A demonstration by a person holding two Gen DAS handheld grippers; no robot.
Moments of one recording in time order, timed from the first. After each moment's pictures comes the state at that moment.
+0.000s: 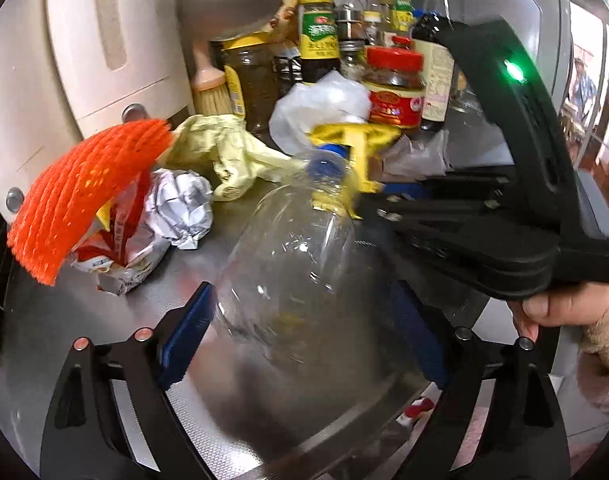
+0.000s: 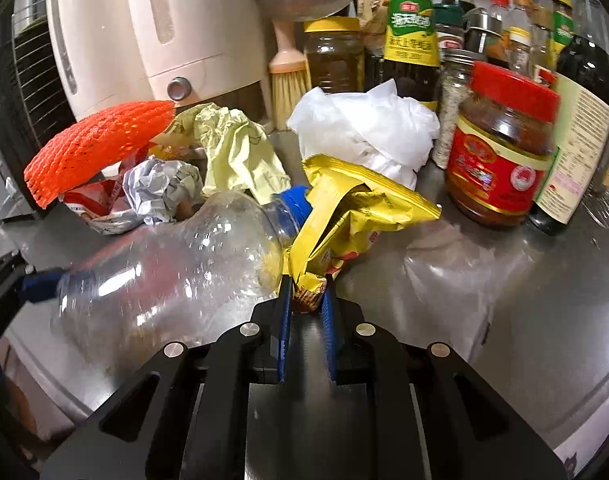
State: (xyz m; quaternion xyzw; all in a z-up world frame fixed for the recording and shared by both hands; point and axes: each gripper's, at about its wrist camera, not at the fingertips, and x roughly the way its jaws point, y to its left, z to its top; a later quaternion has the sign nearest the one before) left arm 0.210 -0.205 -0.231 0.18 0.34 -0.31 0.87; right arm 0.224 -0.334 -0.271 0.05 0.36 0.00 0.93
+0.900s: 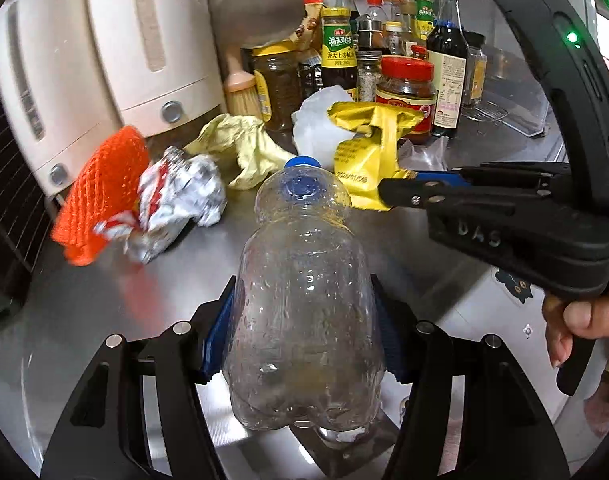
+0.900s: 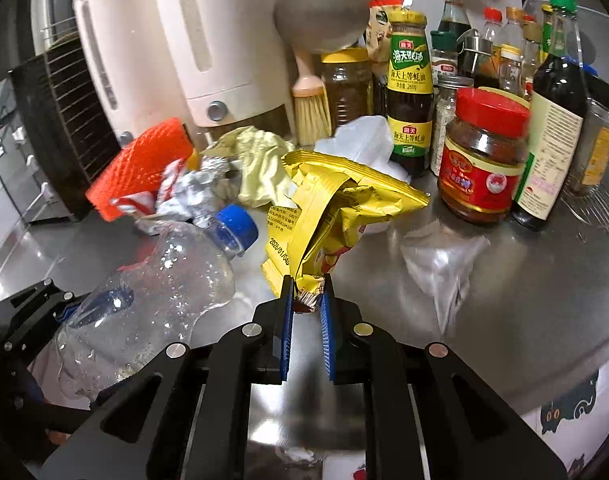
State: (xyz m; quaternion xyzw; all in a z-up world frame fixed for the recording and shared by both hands) left arm 0.163 -0.208 -0.228 0.16 0.34 -0.24 0.90; right arm 0.167 -0.332 -0.241 0.07 0.34 0.03 0.94
